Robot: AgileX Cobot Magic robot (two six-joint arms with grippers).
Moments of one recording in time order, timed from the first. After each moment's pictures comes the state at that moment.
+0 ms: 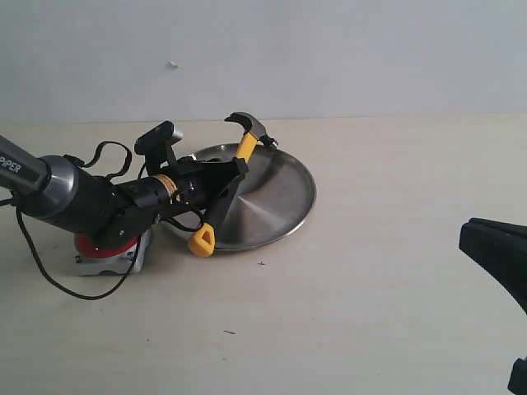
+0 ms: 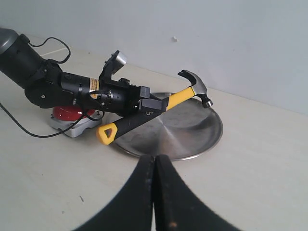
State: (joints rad) left arm -0.47 2.25 -1.13 0.34 -0.68 -0.93; right arm 0.73 0.50 -0.19 -1.67 0.10 1.71
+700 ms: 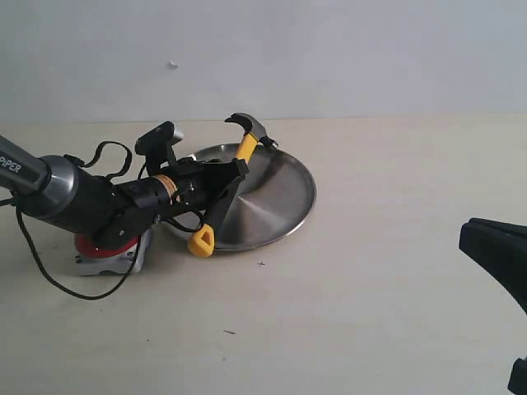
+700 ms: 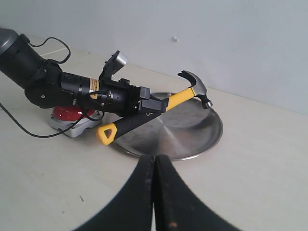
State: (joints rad) left arm -0.47 2.25 -1.13 0.34 -0.67 -0.93; right arm 0.73 0.50 -0.19 -1.67 0.10 1.71
